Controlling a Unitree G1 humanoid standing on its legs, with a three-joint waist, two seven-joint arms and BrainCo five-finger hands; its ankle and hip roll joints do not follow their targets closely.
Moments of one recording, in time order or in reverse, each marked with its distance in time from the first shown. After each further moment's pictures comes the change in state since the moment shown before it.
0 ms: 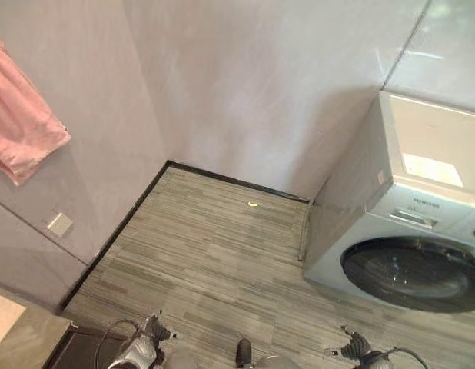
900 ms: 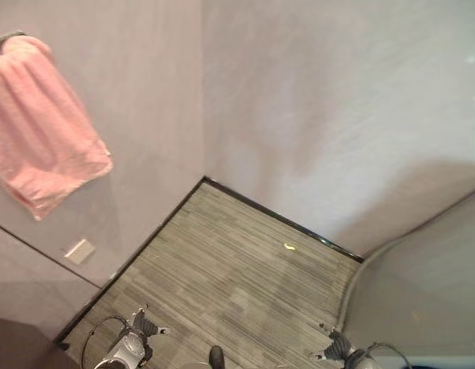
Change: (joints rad) left arm 0.052 0.057 0.007 -0.043 0.001 0.014 0.042; right arm 0.039 0.054 0.047 -0.098 -0.133 -0.022 0.011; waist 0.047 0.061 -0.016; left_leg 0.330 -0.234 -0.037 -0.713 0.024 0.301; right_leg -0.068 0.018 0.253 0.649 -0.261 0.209
